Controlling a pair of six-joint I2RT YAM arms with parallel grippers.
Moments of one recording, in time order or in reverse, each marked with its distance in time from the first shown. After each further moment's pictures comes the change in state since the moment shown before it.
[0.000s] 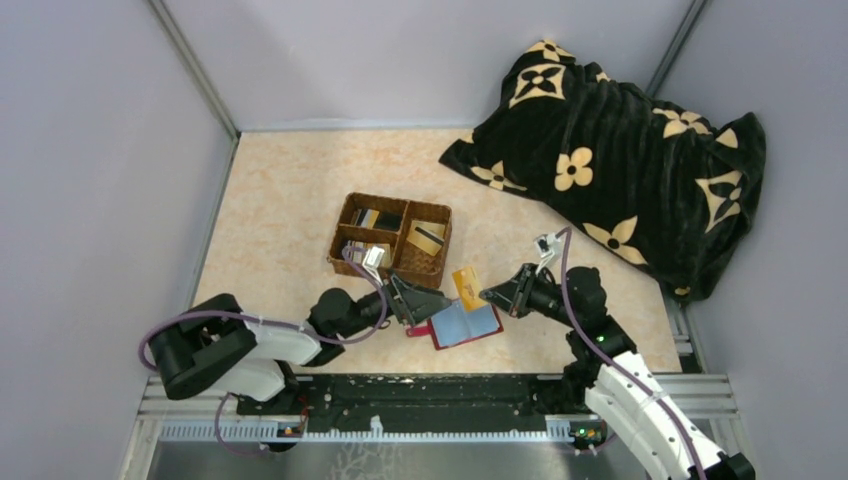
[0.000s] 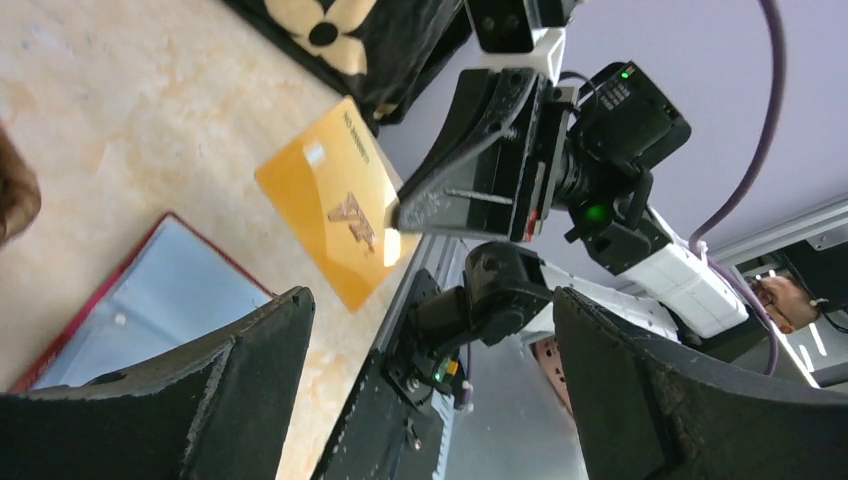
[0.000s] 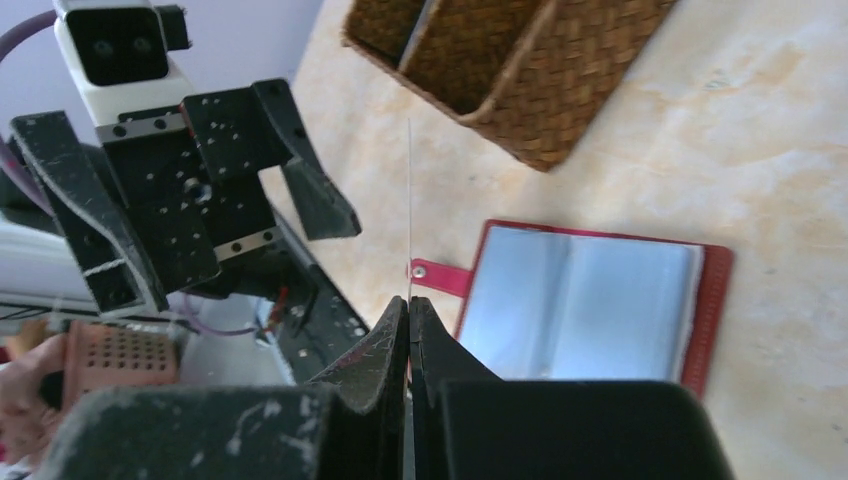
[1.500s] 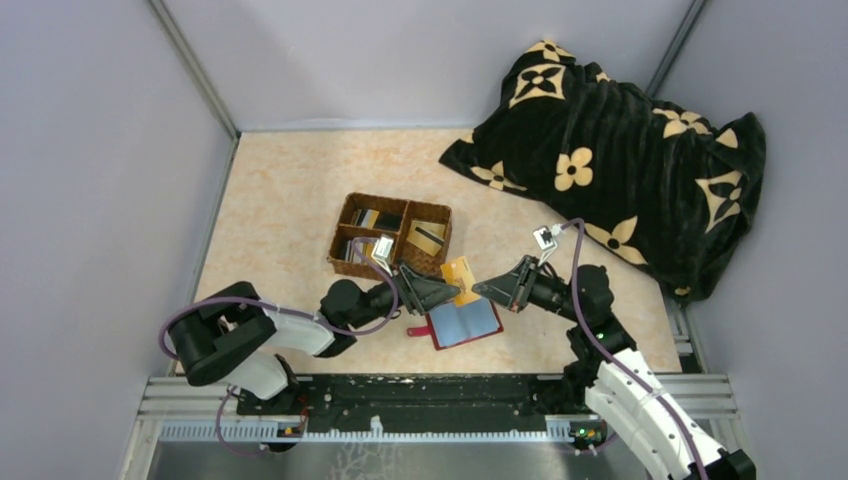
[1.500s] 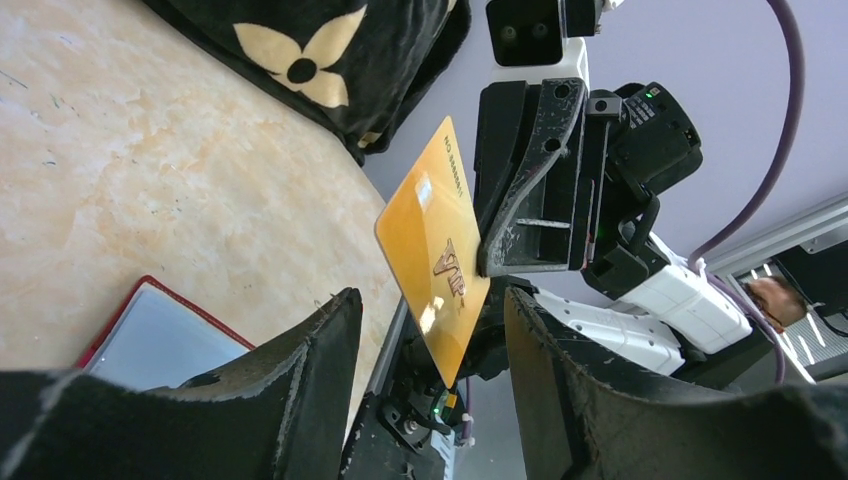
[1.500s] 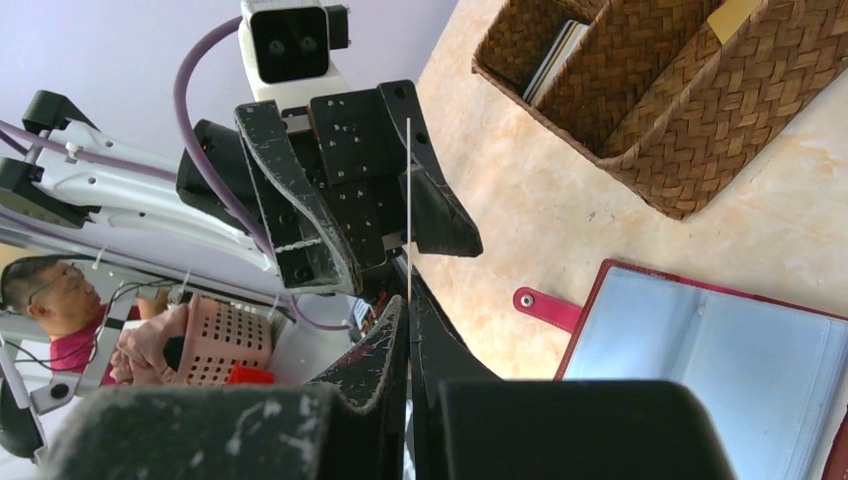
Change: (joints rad) left arm 0.011 0.072 0.119 0.031 0.021 0.040; right arm 0.000 0.021 0.019 0.217 -0.155 0.195
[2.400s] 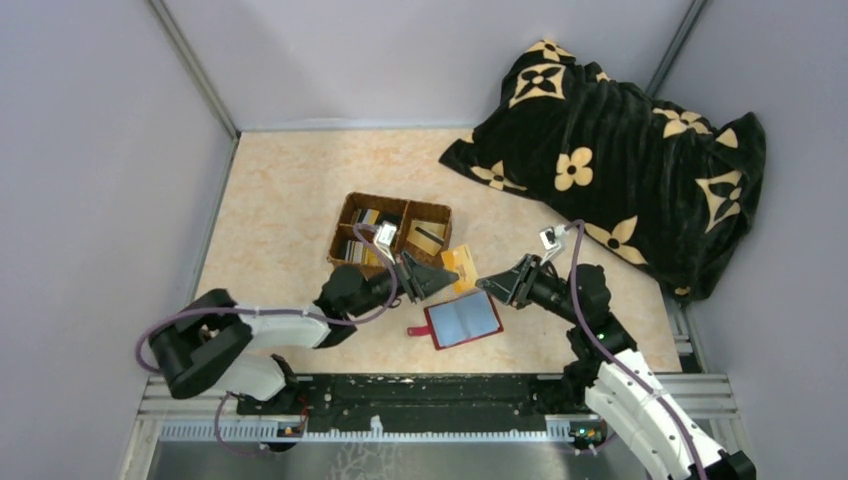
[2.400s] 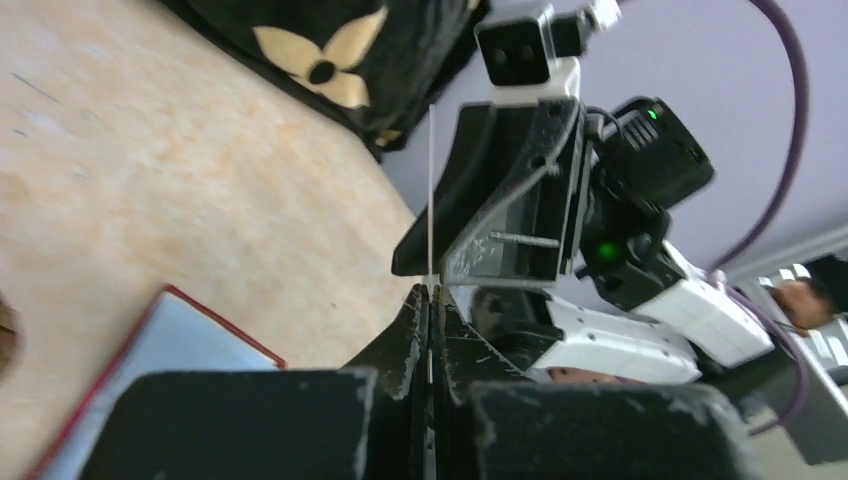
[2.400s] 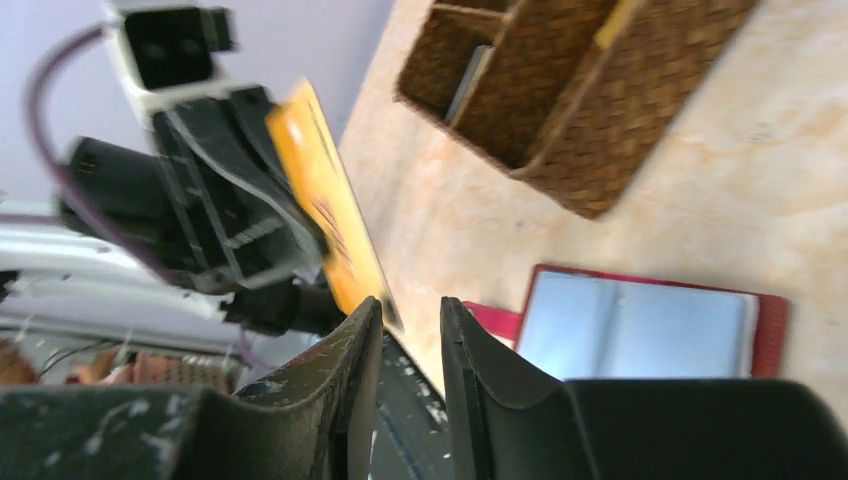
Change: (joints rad) left arm 0.023 -0.039 0.042 -0.106 0.012 0.004; right arm 0.000 0.010 0.000 -0.045 0.100 -0.029
